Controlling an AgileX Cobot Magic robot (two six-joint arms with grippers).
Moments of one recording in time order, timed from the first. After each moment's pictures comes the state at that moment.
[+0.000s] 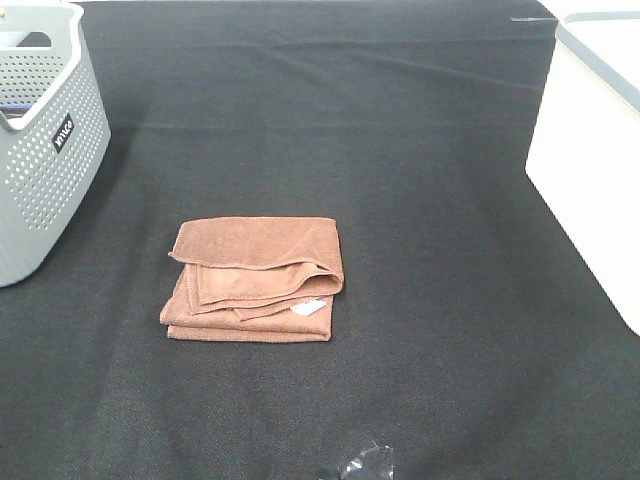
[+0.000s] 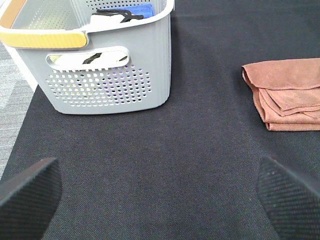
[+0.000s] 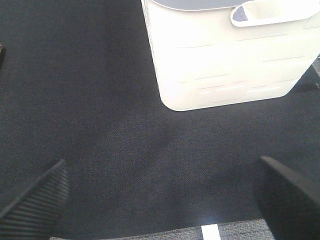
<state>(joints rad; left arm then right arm) 0.03 -0.01 -0.51 -0.02 1.05 0.07 0.00 0.00 -0.46 -0.07 1.12 0.04</state>
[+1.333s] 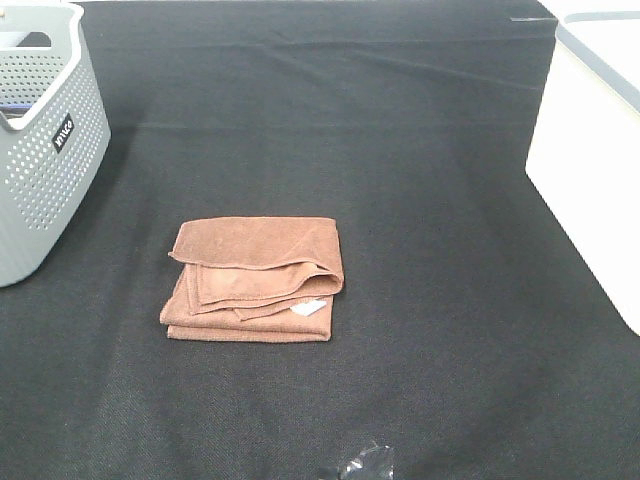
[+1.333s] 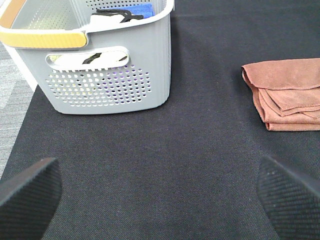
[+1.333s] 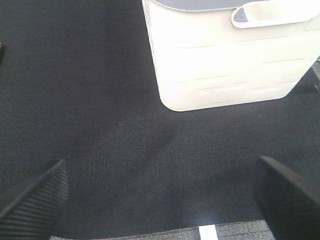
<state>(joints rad) 0.03 -0.01 -0.51 -0.02 1.05 0.07 0.00 0.00 -0.46 -0.07 1.12 0.03</state>
